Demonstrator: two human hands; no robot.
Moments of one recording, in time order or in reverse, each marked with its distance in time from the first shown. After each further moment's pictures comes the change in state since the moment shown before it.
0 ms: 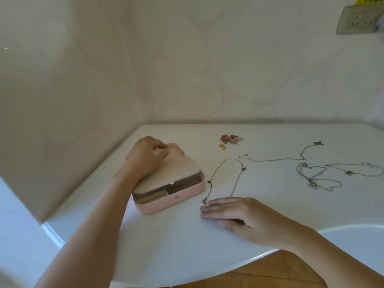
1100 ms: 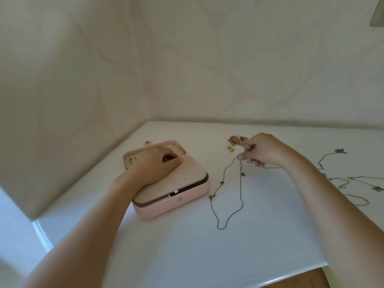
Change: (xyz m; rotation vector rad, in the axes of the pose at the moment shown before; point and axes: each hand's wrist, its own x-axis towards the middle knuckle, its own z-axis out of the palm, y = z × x) left_hand -0.002 0.004 0.018 0.095 -0.191 -0.004; right_hand 0.089 0.100 -0.101 -0.016 0.204 0.696
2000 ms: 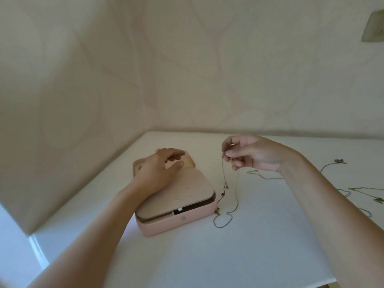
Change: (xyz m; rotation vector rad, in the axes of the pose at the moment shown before) left_hand -0.002 0.014 -0.002 -0.204 0.113 0.025; right_hand -0.014 -0.040 -0.015 0.835 -0.543 -0.263
